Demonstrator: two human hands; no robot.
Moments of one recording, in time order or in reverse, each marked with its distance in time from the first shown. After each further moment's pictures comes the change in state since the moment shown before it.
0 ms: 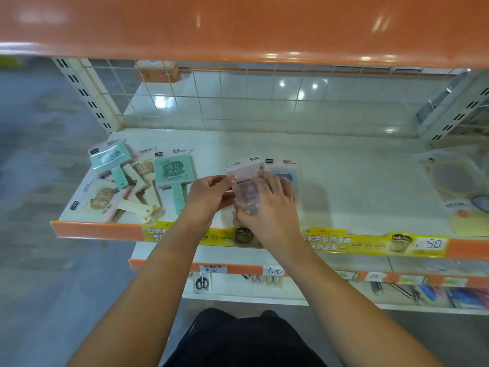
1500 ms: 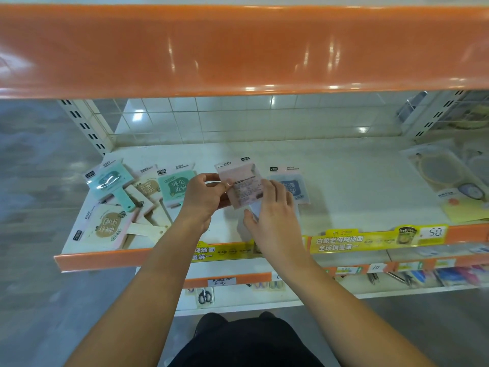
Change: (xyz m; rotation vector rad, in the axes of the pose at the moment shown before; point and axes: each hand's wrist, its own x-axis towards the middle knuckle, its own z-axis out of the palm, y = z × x) left_hand 0.031 0.028 -0.034 -0.013 -0.051 0.042; right_hand 0.000 -0.053 -0.008 -0.025 -0.045 0.110
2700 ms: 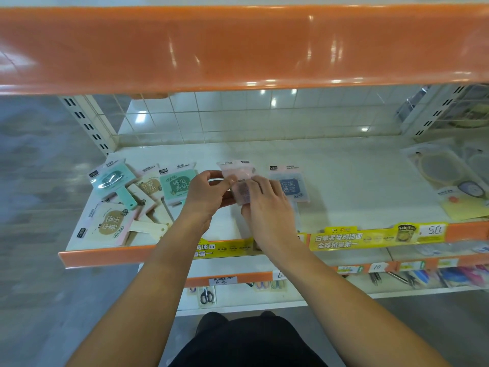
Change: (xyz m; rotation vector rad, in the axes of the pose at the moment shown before) left_hand -0.014 0.005 0.004 0.024 -0.043 0.053; right_hand 0.012 -0.001 0.009 -0.076 0.033 -0.132
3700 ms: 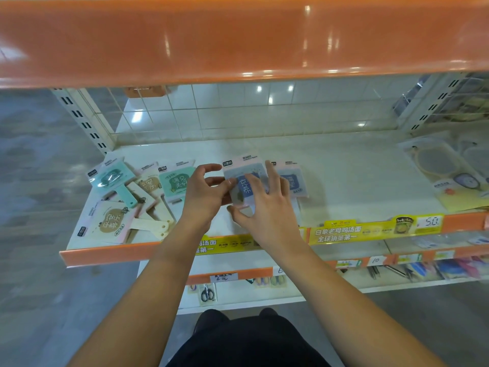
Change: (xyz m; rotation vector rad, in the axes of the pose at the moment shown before) left_hand -0.009 -0.007 -0.007 0.055 0.022 0.103; right_hand -0.012 0.000 -0.003 0.062 -0.004 0.083
